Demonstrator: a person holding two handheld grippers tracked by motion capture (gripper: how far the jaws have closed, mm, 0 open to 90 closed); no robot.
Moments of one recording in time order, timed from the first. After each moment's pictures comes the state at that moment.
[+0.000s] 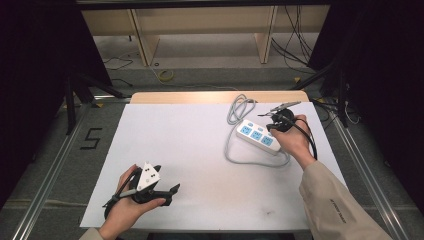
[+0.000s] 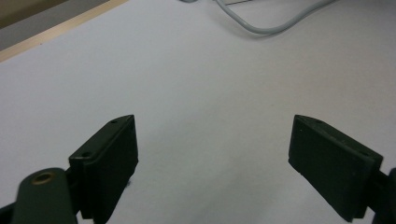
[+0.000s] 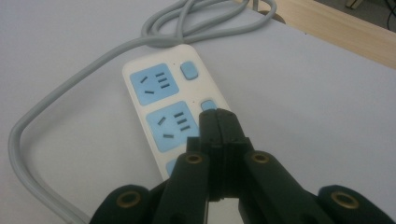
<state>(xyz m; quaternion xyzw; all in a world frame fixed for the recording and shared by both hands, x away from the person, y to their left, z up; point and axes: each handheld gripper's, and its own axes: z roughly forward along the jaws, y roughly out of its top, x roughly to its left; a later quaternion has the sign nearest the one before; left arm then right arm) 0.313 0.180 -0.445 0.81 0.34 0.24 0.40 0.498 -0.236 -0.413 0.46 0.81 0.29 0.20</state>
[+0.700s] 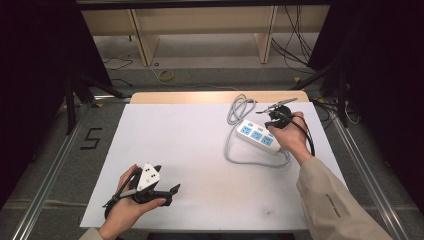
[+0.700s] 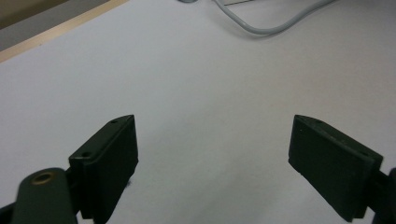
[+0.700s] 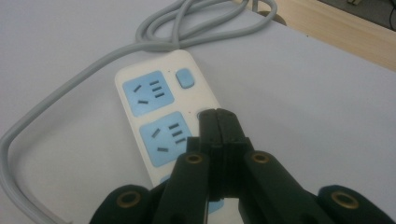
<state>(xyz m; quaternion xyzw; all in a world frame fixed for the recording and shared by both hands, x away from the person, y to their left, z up) 0.313 0.179 -0.445 0.81 0.34 0.24 0.40 0.511 -0.231 -0.414 0.47 0.81 0.28 0.20</state>
